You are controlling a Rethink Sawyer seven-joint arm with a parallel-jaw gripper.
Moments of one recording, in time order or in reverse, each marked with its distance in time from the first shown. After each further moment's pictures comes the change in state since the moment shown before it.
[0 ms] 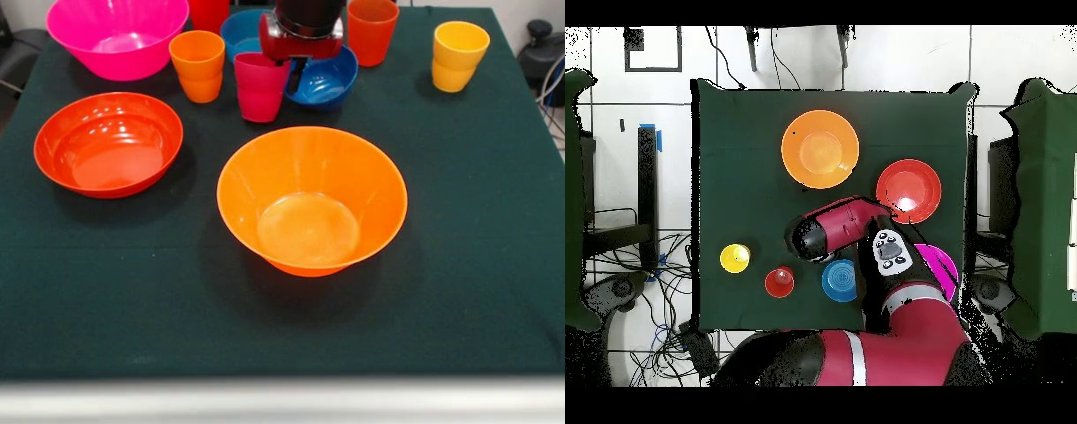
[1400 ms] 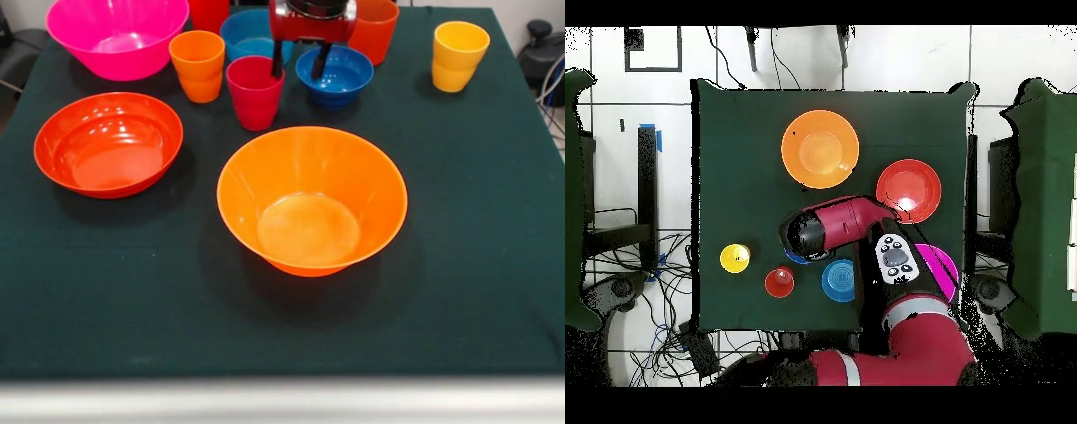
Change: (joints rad) arm 0.003 -0.061 -0.003 0.030 0.118 0.017 0.000
